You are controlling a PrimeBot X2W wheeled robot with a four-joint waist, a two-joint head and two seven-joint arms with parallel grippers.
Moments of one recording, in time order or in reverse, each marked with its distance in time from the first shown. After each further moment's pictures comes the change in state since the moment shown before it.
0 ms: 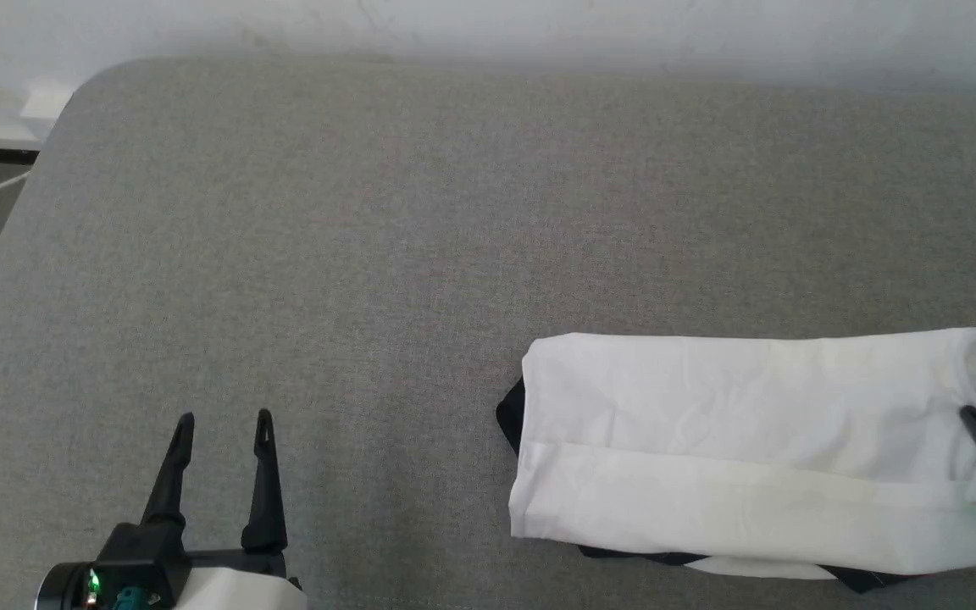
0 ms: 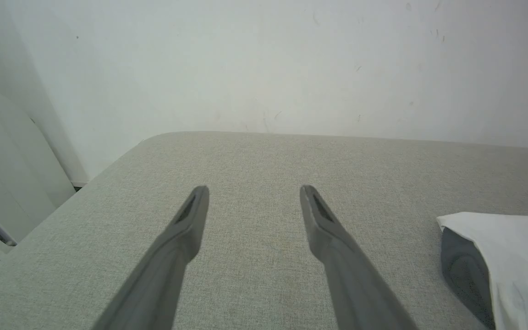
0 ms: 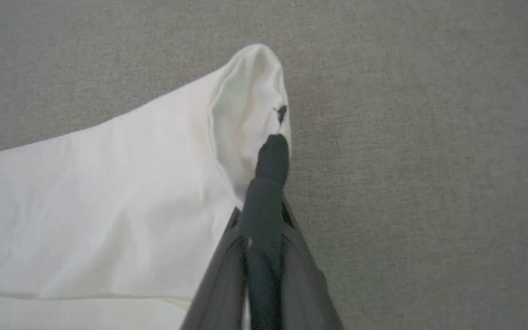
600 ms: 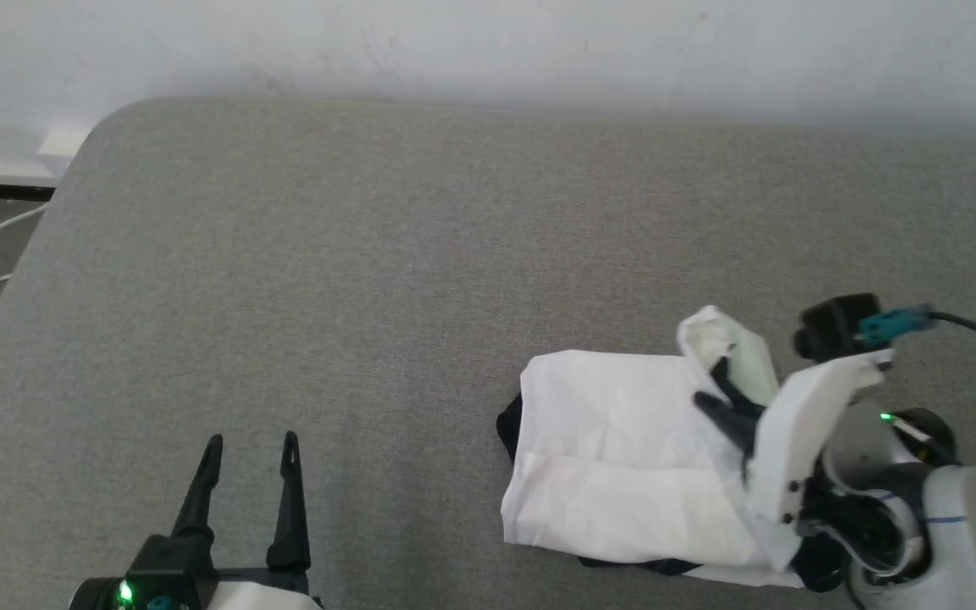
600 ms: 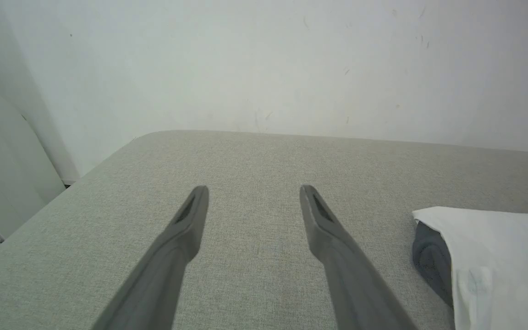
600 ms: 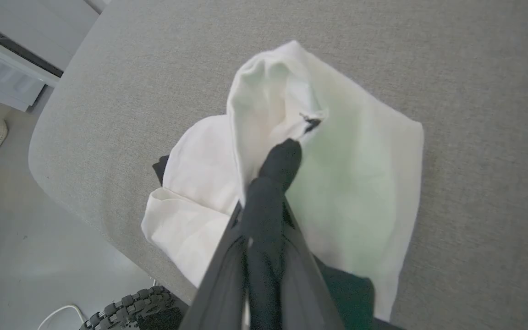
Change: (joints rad) left arm 0.016 -0.015 -0.036 0.038 0.001 0.007 0.001; right arm 0.001 0.136 0.391 -0.253 0.154 -0.001 0.175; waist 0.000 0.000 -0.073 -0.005
